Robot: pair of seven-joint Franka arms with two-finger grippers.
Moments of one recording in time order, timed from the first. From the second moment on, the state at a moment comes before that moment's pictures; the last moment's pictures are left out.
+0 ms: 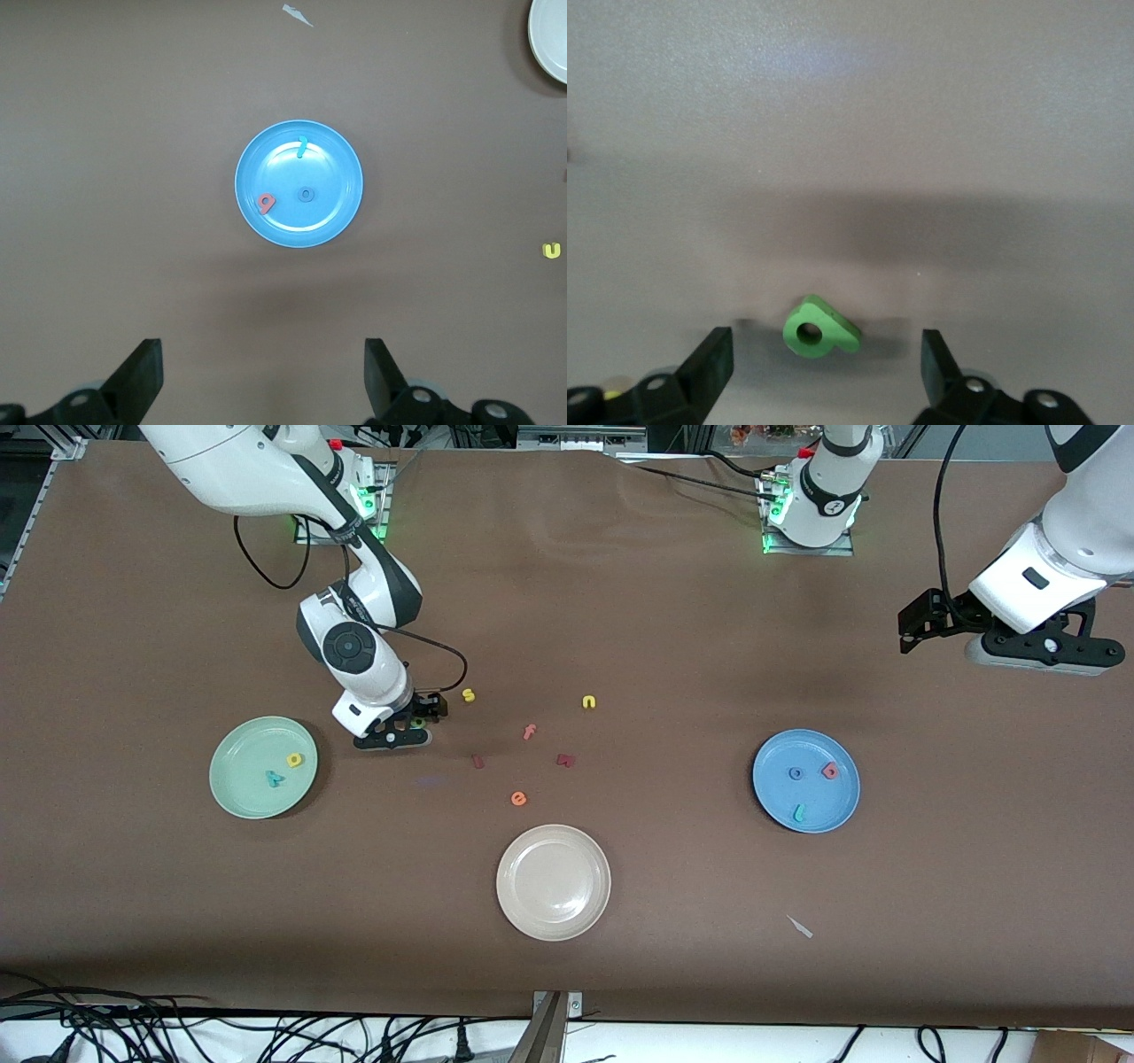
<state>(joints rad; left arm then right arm) 0.03 -0.03 -0.14 -1.71 0.02 1.64 -0.01 0.14 0.48 0.29 -2.16 -0.25 2.53 0.49</state>
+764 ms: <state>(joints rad) 0.03 -0.02 -0.14 -1.69 0.02 1.64 -0.01 0.14 0.48 0.29 -2.16 -0.25 2.52 0.46</state>
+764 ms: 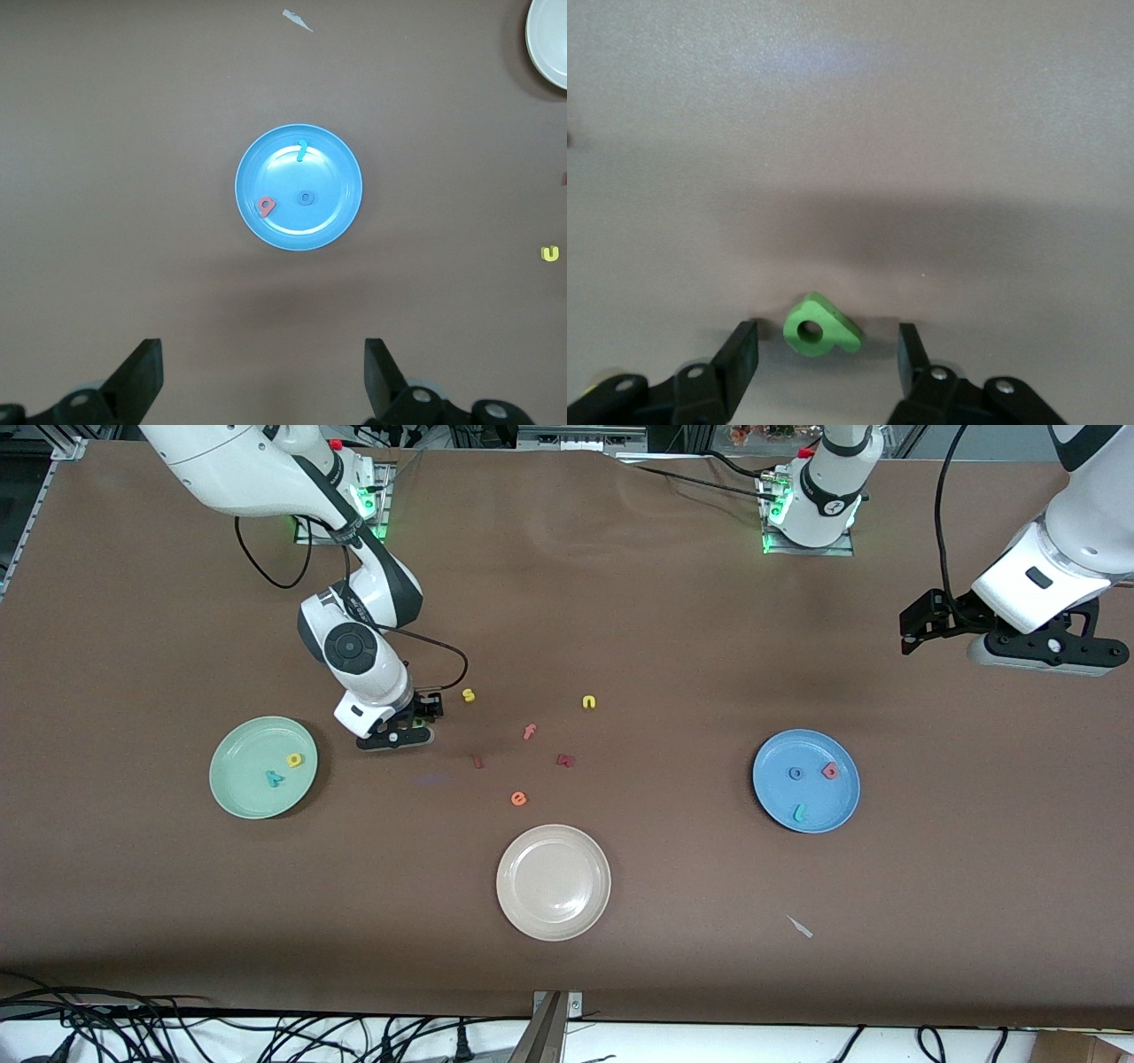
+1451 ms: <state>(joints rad) 0.03 0.00 -0.14 -1.67 0.02 1.64 -0.01 0.14 0.48 0.29 -2.15 -0.25 2.52 0.46</state>
